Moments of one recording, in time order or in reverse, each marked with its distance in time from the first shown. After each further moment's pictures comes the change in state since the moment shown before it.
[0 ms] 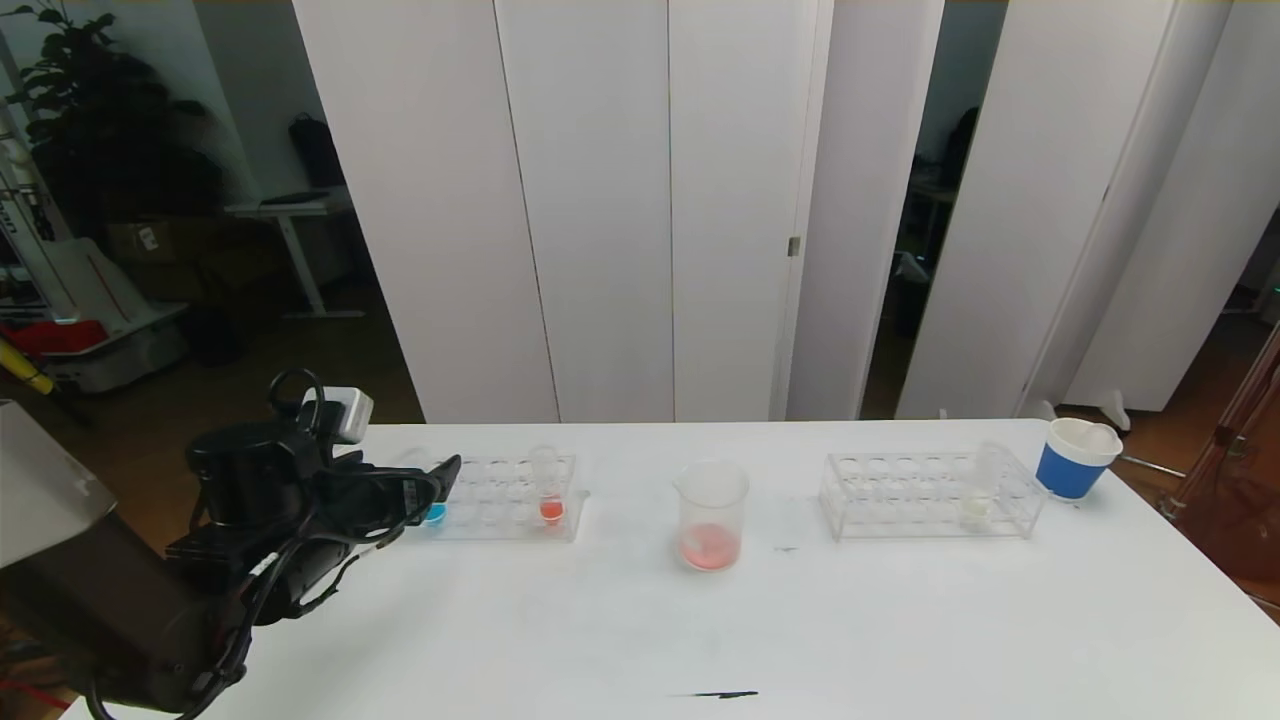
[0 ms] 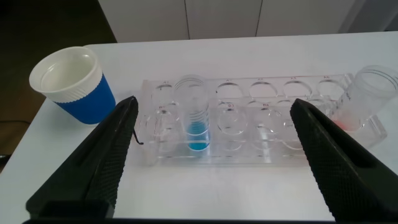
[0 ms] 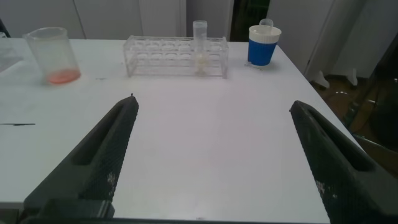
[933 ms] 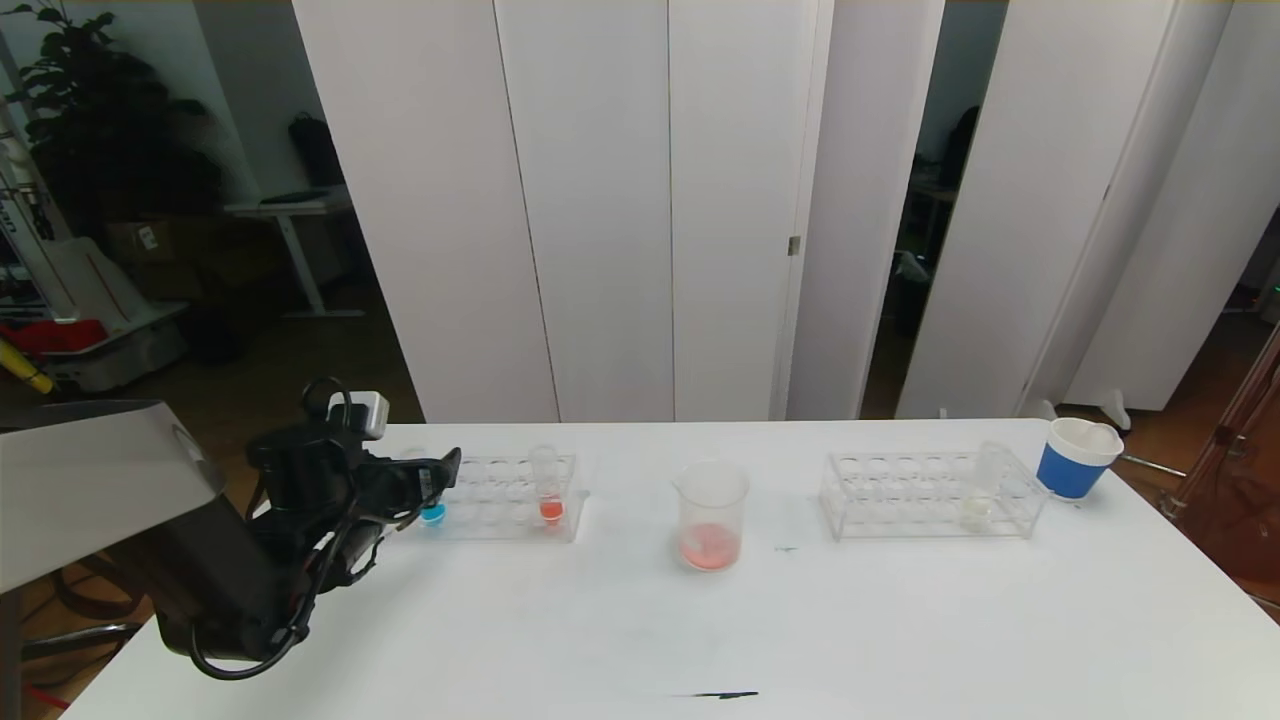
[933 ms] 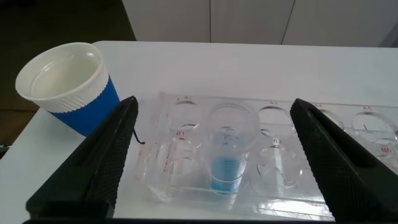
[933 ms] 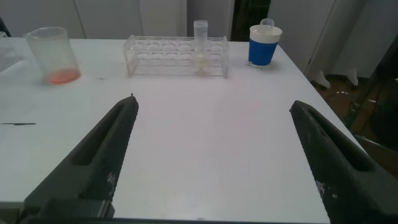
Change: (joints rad) left arm 0.042 0.211 -0.159 -0.065 0.059 -0.020; right arm 0.000 0.000 0.000 0.000 0.000 0.000
